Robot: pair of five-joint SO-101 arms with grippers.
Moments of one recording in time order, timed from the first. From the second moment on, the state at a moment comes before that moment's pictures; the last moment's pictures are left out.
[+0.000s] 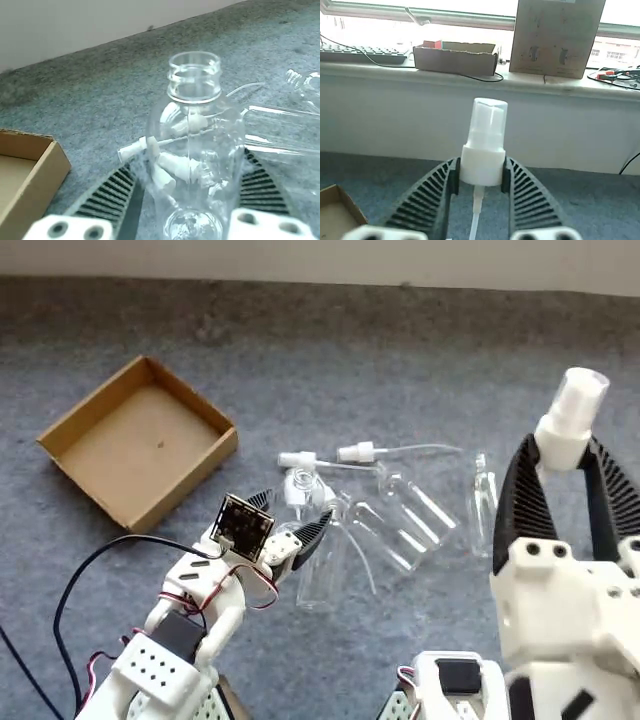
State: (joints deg) left arm 23.1 -80.7 96.2 11.6 2.4; right arm -2.2 -51.3 -29.0 92.0 5.0
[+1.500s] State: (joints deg) left arm 50.9 -80.7 96.2 11.5 2.3; right arm -4.4 -104.7 57.5 48.0 -19.2
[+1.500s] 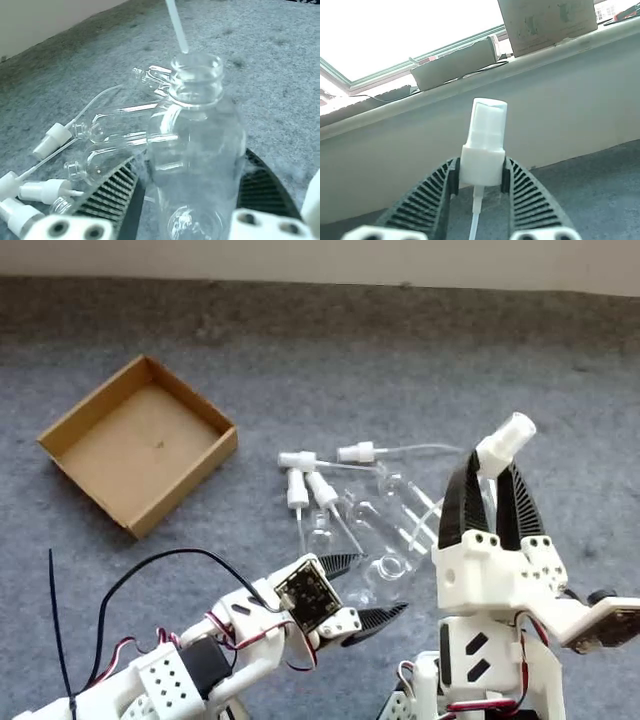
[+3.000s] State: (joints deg) left arm 48.7 -80.7 96.2 11.5 2.3; right arm -13.1 -104.9 58.2 47.0 -19.2
